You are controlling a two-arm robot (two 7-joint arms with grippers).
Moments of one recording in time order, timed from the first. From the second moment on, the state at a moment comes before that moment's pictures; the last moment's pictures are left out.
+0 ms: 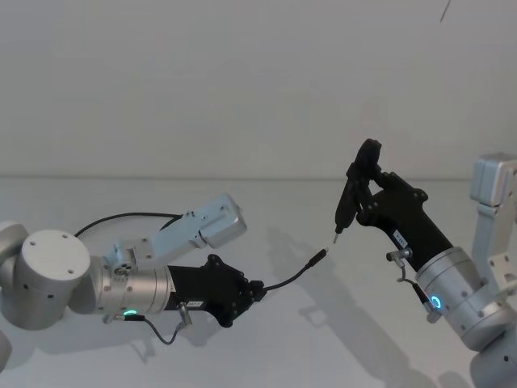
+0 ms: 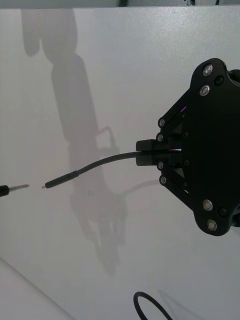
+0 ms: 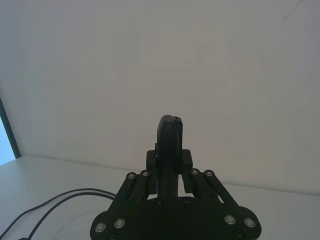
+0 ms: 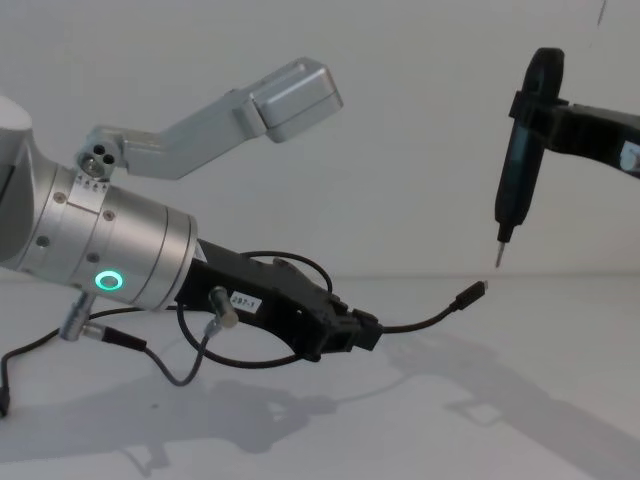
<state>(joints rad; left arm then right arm) -0.66 0.48 0.75 -1.45 -0.30 0.33 -0.73 0.22 0.24 -0.22 -1.59 0.43 -0.01 0.25</state>
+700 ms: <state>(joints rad) -0.66 0.48 0.75 -1.45 -0.30 0.33 -0.73 0.25 0.23 -0.24 -1.54 0.43 -0.02 0.27</state>
